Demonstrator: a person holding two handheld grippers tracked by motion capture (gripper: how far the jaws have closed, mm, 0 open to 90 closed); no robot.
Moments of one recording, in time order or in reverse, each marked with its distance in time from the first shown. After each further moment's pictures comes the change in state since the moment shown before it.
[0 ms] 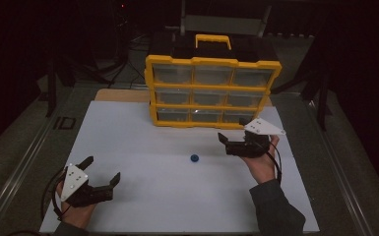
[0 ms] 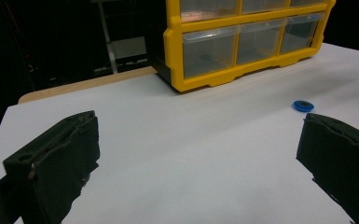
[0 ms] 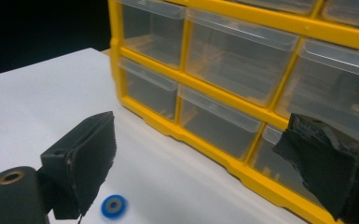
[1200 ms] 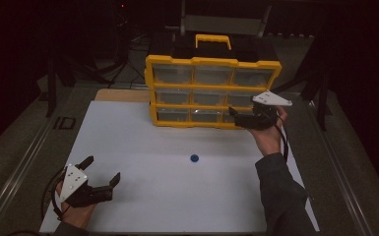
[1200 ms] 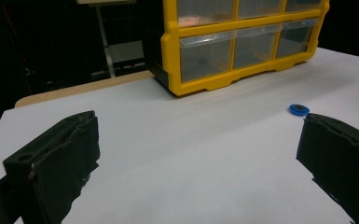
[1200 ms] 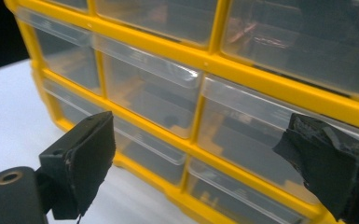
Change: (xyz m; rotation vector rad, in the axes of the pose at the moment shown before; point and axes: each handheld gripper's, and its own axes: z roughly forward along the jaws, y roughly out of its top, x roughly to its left) left arm 0.001 0.000 -0.001 -0.019 -0.012 -0.004; right arm -0.062 0.033 0.029 0.029 -0.112 0.019
